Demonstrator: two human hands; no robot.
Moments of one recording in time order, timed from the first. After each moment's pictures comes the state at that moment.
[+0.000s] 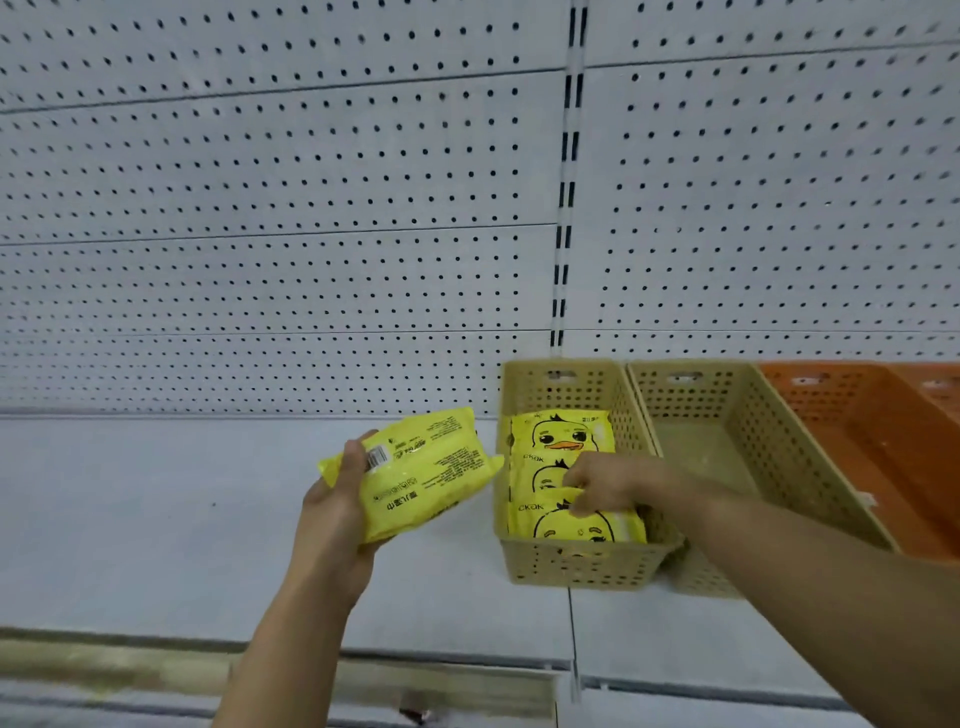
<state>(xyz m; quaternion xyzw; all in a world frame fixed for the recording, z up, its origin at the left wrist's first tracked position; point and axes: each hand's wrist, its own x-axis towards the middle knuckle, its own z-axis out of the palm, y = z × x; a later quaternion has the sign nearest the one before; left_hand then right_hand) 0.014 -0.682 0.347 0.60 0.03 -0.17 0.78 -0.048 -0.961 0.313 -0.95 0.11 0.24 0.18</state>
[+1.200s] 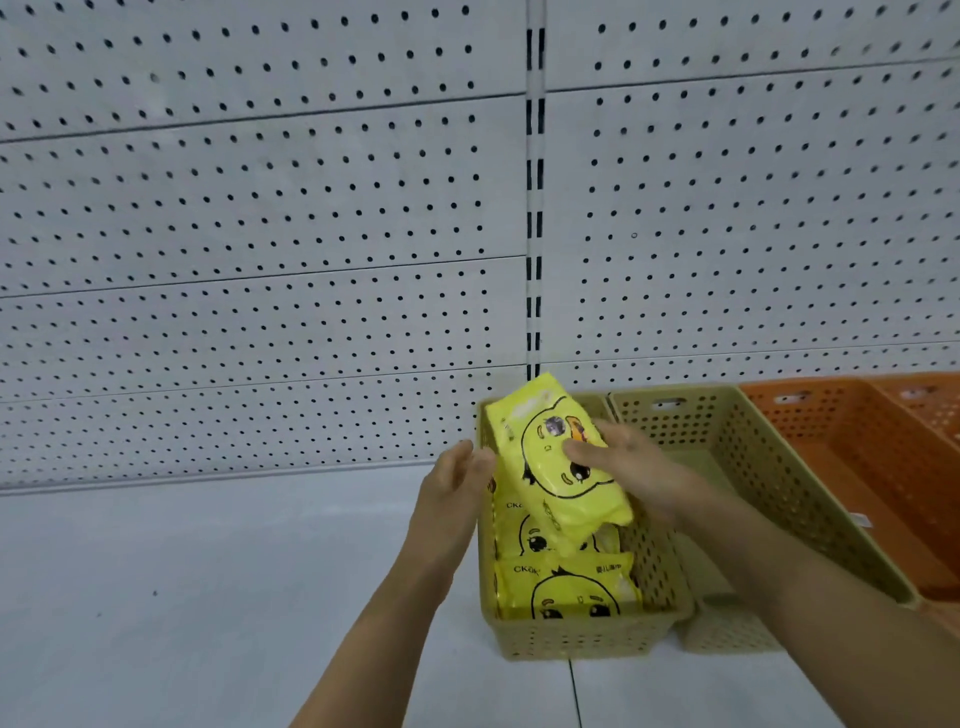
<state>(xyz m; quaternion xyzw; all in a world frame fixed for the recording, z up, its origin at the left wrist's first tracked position) 0.033 -0.792 0.353 0.74 -0.17 -0.24 0.60 -0.051 -0.977 0.356 -0.72 0.22 -0.07 0.65</state>
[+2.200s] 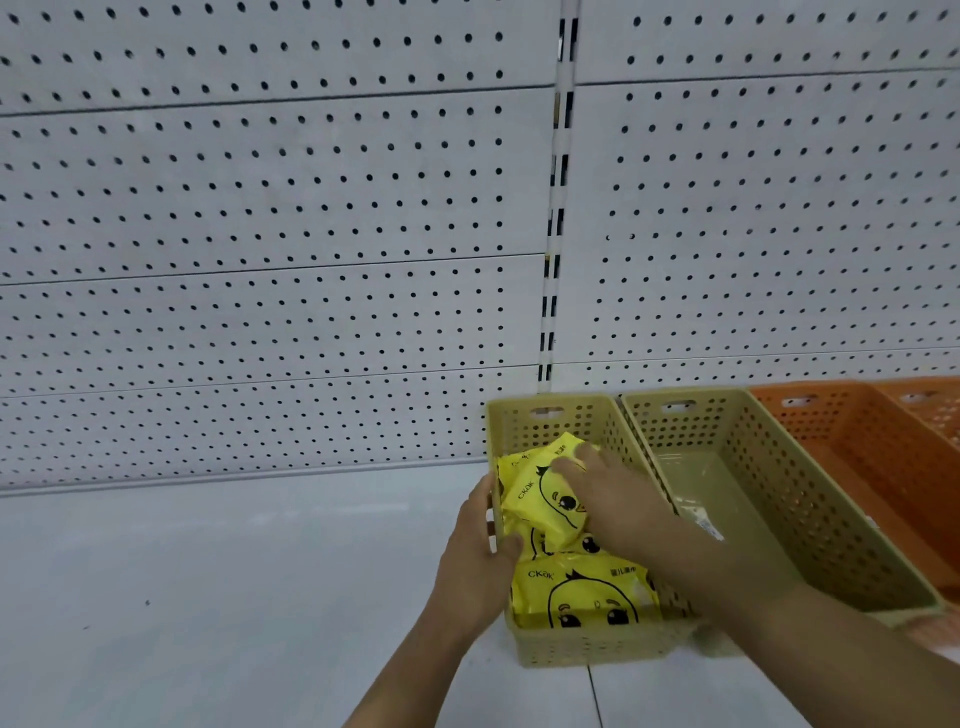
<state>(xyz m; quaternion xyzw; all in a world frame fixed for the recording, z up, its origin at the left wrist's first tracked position) 0.037 -0.780 0.289 0.78 -0.26 -0.23 0.52 -0.029 -0.957 0.311 -0.98 0.18 0.07 -0.02</state>
